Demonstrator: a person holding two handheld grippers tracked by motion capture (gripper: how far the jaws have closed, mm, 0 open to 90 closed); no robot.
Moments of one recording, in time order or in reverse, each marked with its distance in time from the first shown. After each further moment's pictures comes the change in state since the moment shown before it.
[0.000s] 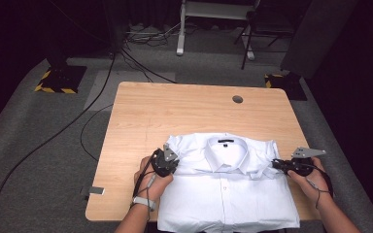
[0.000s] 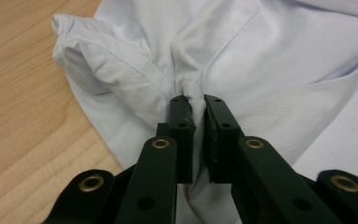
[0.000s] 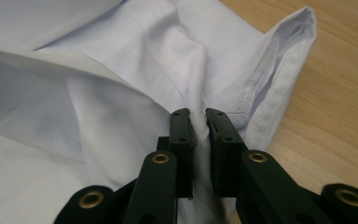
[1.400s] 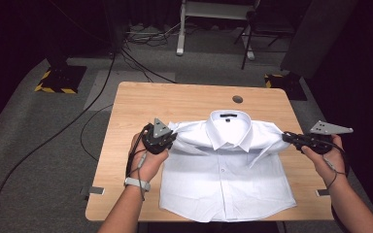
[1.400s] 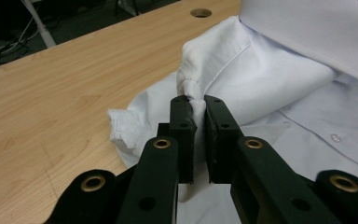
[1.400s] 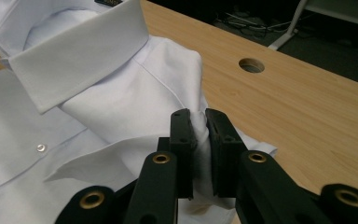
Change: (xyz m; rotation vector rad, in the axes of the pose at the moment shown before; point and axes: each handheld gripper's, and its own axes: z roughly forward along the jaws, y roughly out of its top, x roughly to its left) left arm 0.025 0.062 -0.069 -0.218 0.019 -0.022; right arm -0.005 0.085 -0.065 -0.212 -0.053 -0.029
